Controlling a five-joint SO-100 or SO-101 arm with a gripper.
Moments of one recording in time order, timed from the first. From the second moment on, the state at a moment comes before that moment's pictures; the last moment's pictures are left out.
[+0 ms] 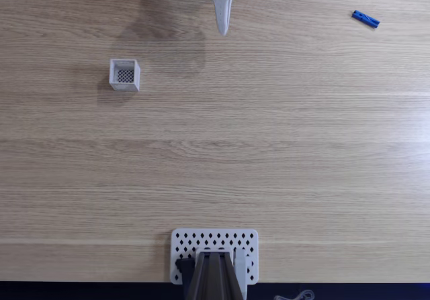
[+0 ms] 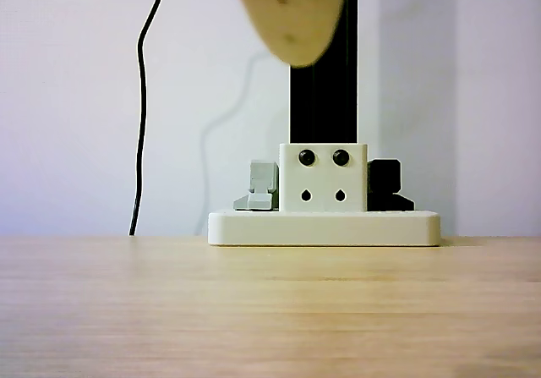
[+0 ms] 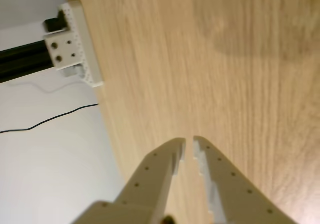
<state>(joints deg) -2.3 186.2 176.0 50.9 5.4</state>
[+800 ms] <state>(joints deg) -20.3 130.6 159.3 21.0 -86.7</state>
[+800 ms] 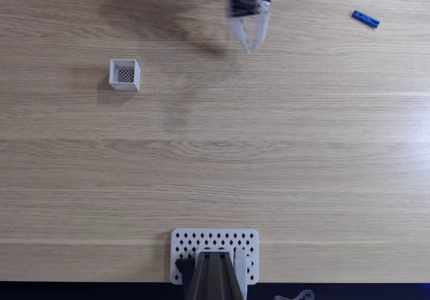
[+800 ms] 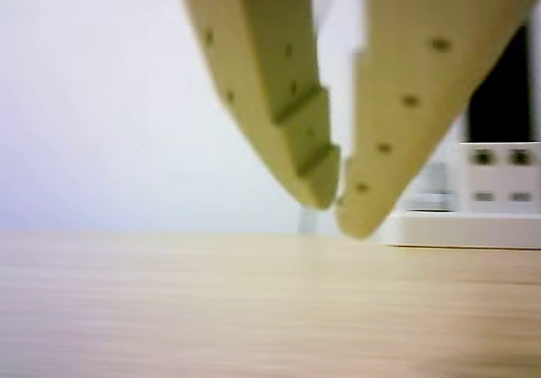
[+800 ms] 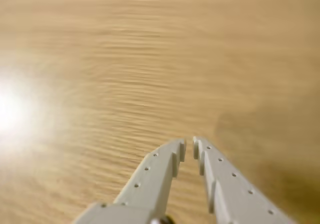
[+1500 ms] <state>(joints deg) -57.0 121.3 155.3 8.9 -100.6</state>
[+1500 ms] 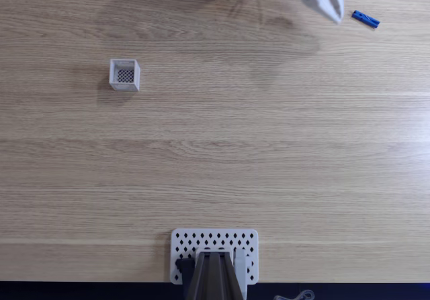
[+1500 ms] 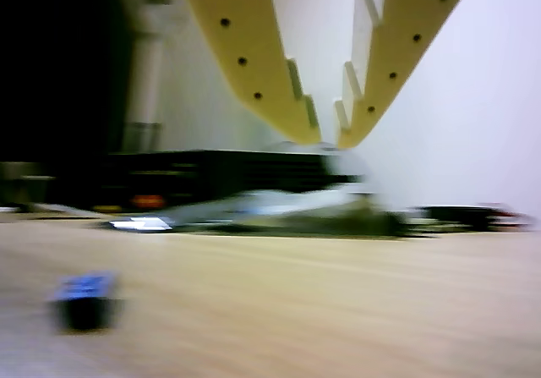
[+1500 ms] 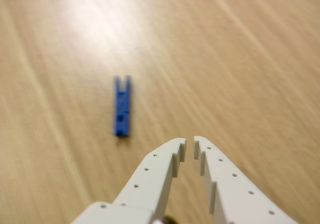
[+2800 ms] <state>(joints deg) -65.6 100.9 147.7 -1.6 -93.9</state>
